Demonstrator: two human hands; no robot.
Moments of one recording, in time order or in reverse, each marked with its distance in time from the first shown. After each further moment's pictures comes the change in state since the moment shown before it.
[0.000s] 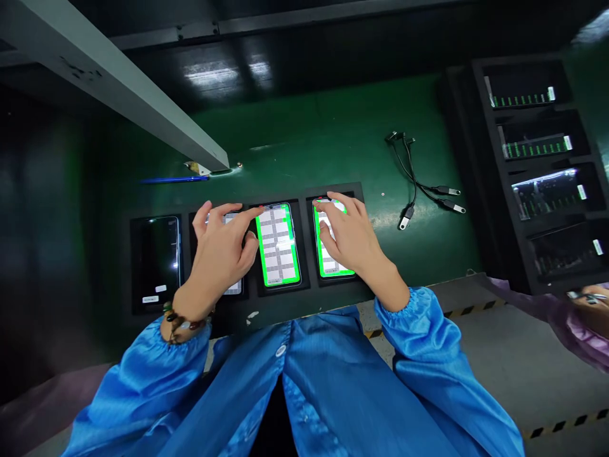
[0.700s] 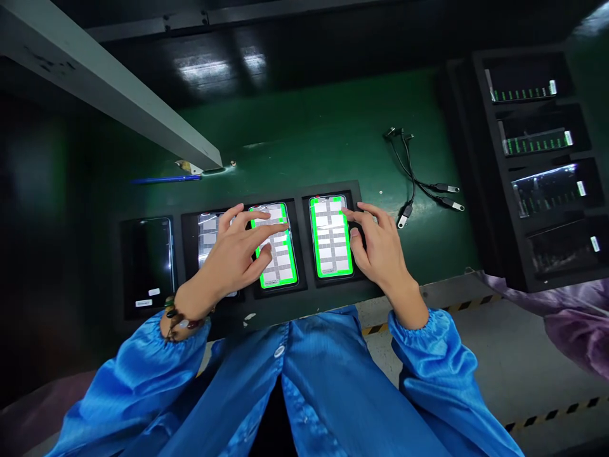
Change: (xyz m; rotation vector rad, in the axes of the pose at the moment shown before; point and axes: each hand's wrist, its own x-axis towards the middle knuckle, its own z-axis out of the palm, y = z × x) left_hand 0.009 0.007 0.003 -0.217 -0.134 0.273; right_hand -0.049 0.027 -0.018 0.025 0.106 0.128
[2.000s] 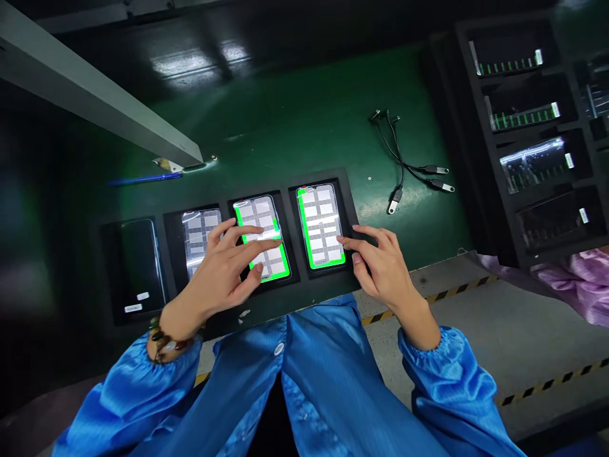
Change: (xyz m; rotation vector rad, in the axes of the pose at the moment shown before) left_hand -0.024 0.015 -0.002 -0.060 -0.064 0.073; right_hand -0.063 -0.008 -0.017 0.010 -0.064 -0.072
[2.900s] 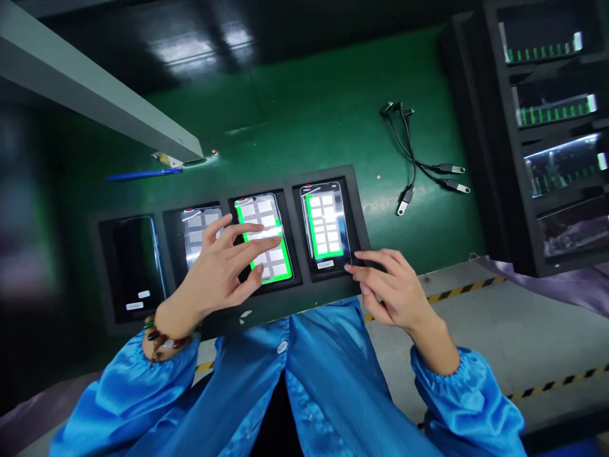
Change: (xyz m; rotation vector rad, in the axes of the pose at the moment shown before) left_hand 0.004 -0.008 -0.004 0.081 0.013 0.079; right_hand -0.009 0.000 -0.011 0.058 -0.037 -0.179
